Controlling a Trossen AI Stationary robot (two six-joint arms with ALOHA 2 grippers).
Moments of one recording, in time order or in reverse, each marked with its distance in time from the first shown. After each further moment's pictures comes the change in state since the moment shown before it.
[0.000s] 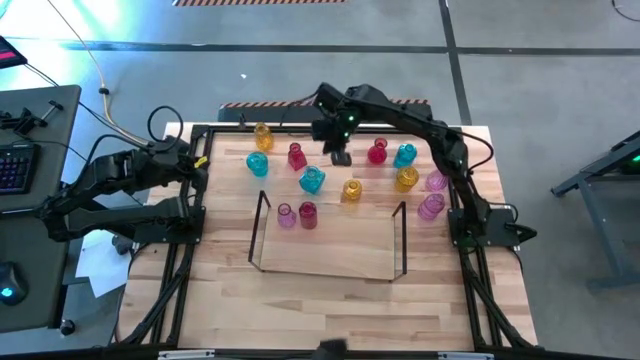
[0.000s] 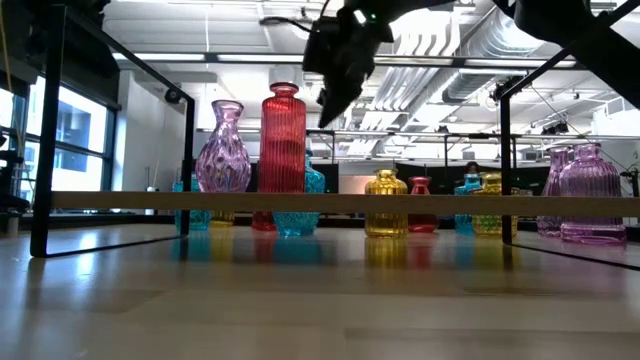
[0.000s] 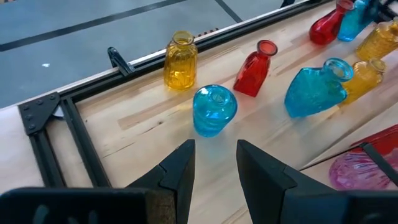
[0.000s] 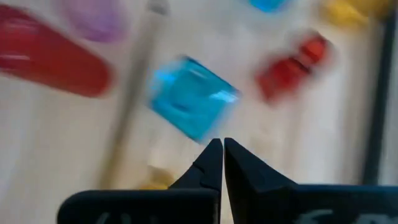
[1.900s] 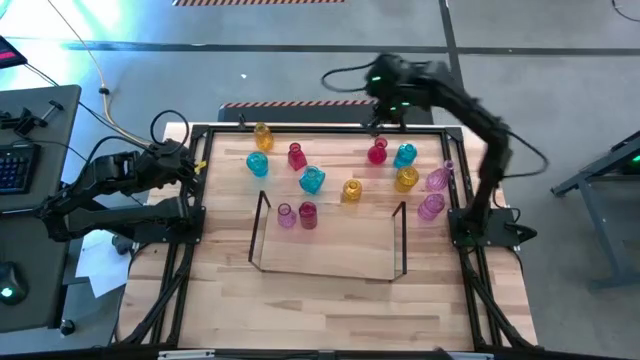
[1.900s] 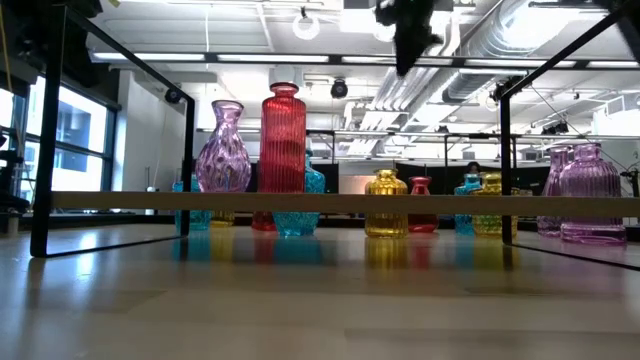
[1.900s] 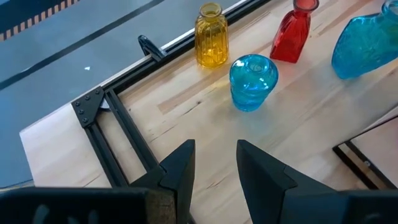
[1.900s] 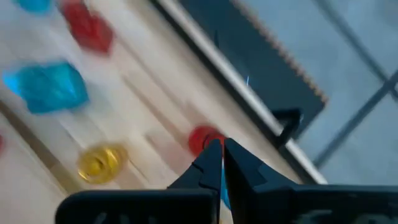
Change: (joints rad) left arm 0.000 0.000 0.000 -0.133 -0.070 0.126; right arm -0.040 -0.375 0.000 -0.256 0.533 0.715
